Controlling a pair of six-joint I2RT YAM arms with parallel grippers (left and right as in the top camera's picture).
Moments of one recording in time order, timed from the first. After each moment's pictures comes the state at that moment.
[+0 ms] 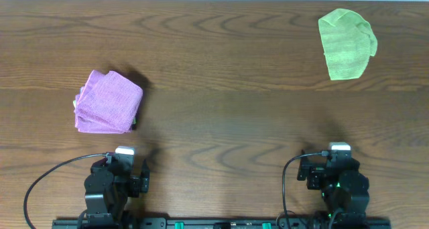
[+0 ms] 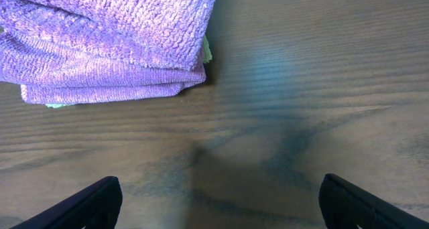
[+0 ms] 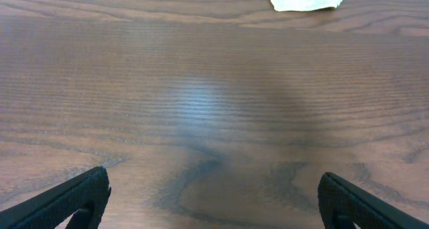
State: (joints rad) left arm 0.02 0.01 0.20 -0.86 0.02 0.18; right arm -0.01 0.02 0.17 -0.73 0.03 -0.01
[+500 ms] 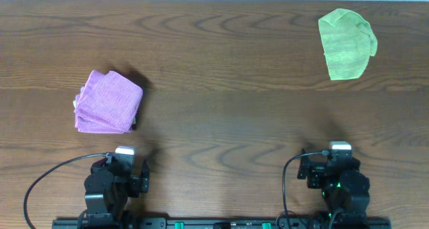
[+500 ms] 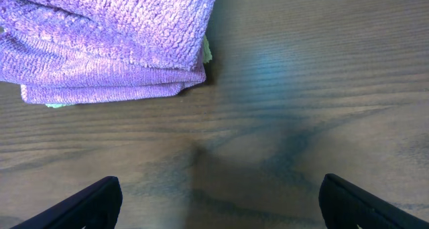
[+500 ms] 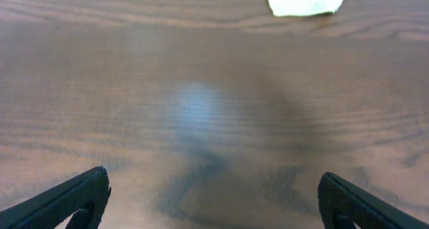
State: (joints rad) left arm 0.02 0.01 0.20 -0.86 0.02 0.18; right arm -0.01 0.02 0.17 -0.70 0.03 -0.01
